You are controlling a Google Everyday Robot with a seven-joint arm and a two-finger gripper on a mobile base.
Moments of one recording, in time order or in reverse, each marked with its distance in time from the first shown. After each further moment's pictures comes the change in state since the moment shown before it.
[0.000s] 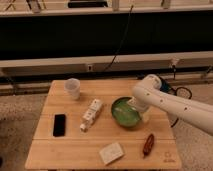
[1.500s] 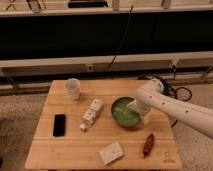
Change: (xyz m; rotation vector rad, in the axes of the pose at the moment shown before) arm -0.001 0.010 0.023 0.014 -0.049 -0.051
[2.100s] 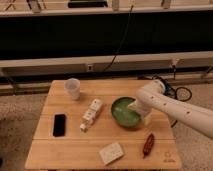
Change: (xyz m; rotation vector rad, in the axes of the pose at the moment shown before) arm 0.001 0.004 0.004 0.002 -0.016 -0.018
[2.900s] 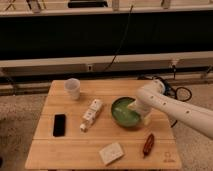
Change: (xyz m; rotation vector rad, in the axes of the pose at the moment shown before) arm 0.000 -0.002 0.002 0.000 -0.010 -0.017
